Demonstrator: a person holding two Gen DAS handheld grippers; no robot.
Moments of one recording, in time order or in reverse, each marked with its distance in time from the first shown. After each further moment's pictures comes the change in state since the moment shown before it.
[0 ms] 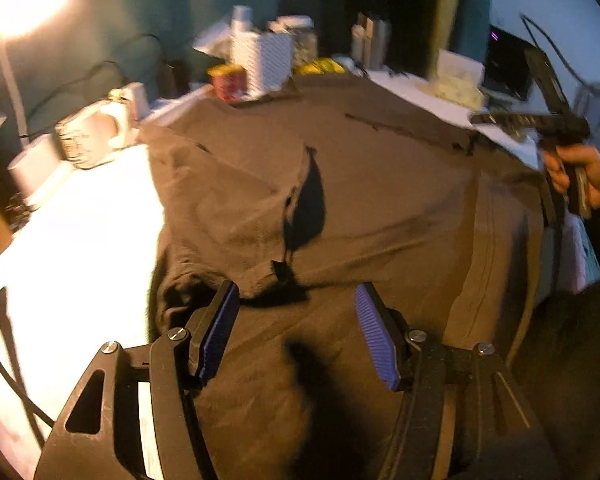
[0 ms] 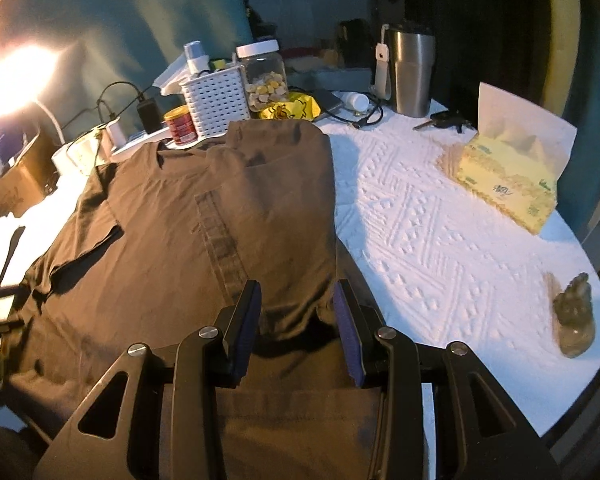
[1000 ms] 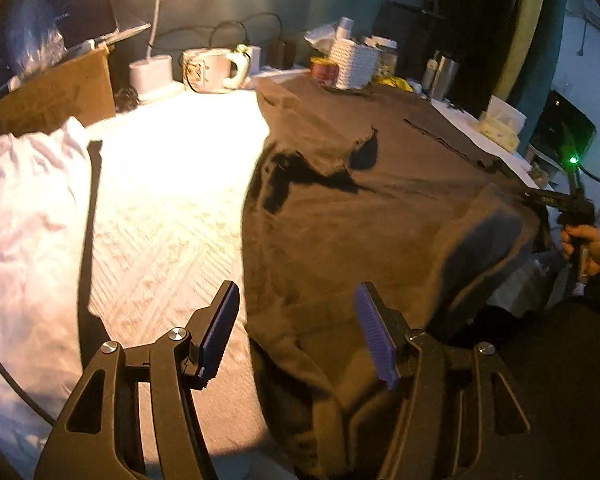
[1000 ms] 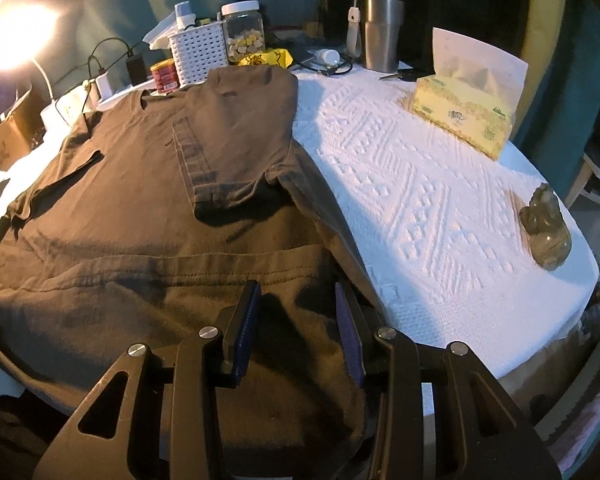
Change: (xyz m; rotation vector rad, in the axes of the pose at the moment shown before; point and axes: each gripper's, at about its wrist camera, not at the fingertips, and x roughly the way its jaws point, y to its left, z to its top) left arm -0.083 0.010 -0.098 -0.302 0.000 0.114; right arm -0.016 -0.018 -0.072 -0.006 0.068 -0.088
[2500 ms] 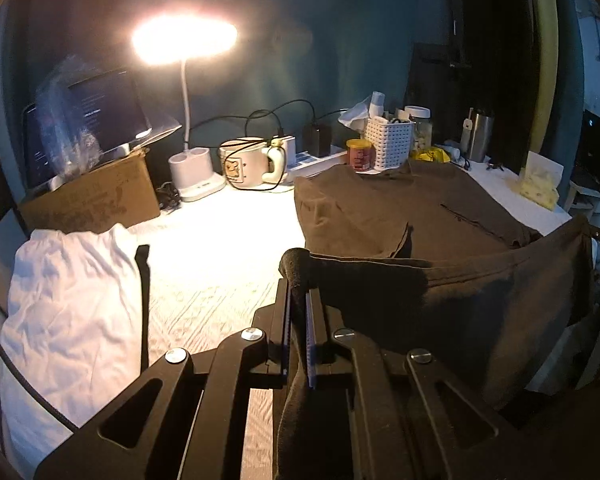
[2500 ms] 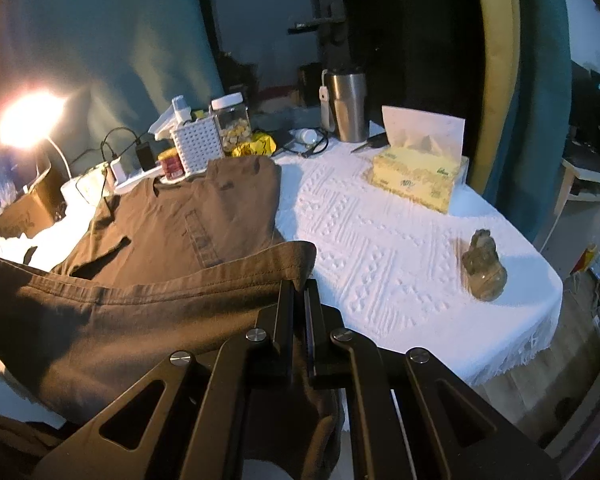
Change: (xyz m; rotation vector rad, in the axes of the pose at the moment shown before) left arm -0.026 -0.021 0.080 0.032 -0.221 0.217; right arm -0.080 -0.036 0.020 0.104 -0.221 0.052
